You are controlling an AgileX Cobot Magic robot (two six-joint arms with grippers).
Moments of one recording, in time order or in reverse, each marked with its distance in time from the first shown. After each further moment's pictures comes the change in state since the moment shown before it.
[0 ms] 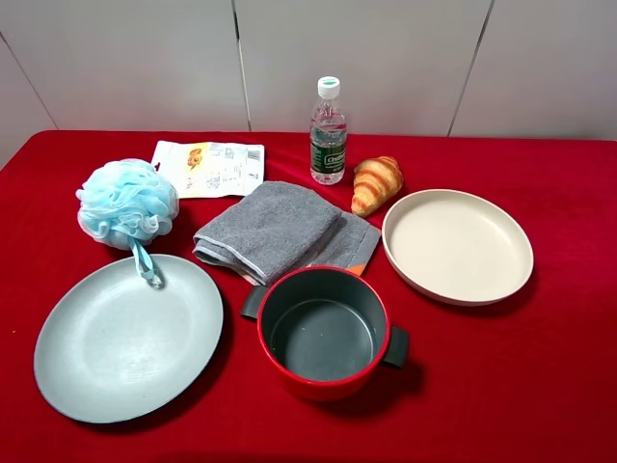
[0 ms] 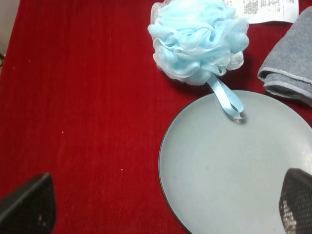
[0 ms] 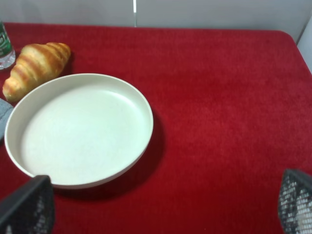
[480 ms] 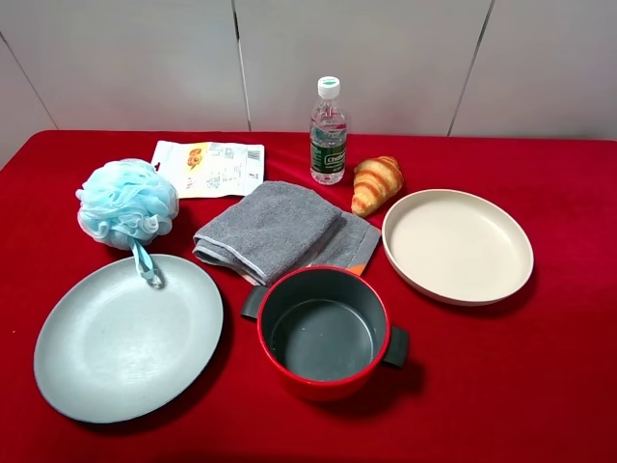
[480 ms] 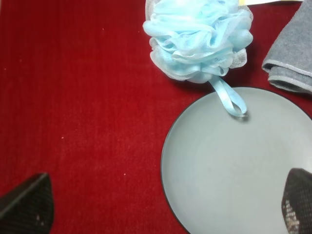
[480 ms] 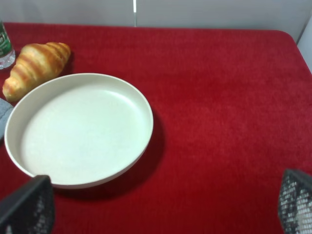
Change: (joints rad) left arm 0.000 0.398 -0.204 -0.015 -0.001 0.048; right arm 0.000 0.000 0.000 0.000 0.001 0.000
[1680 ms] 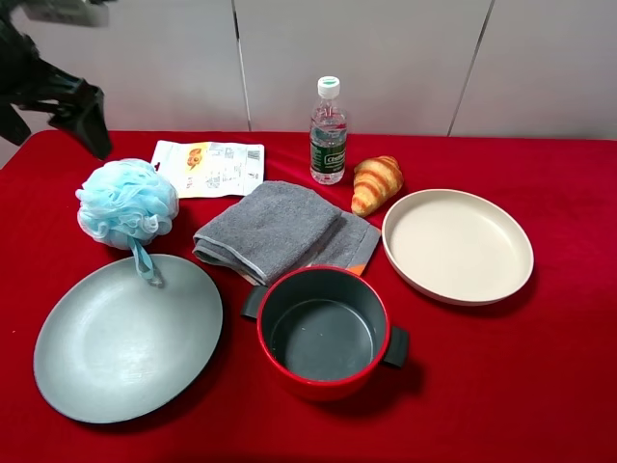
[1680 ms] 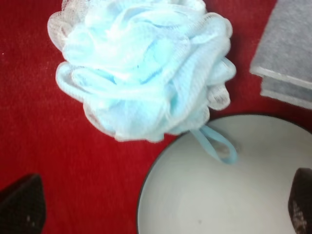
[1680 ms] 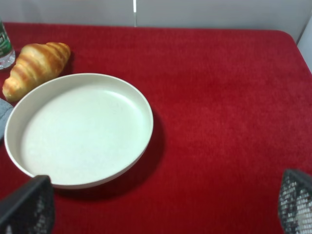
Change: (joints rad) left arm -0.094 0.820 -0.329 -0.045 -0.100 0.115; right arm 0.000 0.000 0.000 0.000 0.000 0.000
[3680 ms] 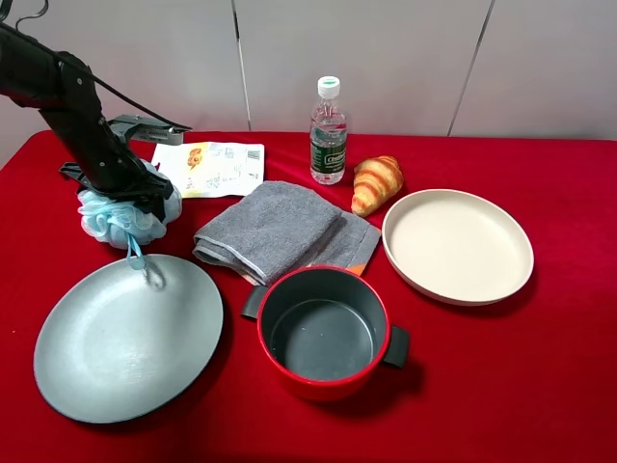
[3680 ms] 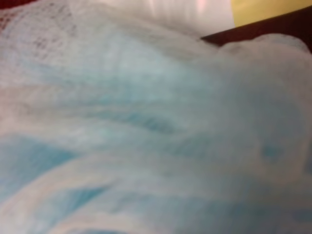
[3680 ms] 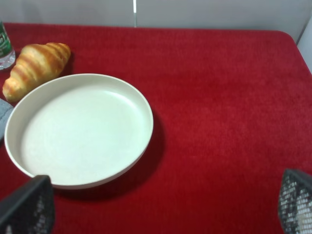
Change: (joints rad) left arm 0.000 0.484 -0.005 0.006 -0.395 -0.003; right arm 0.000 -0.001 0.000 0.000 0.000 0.000
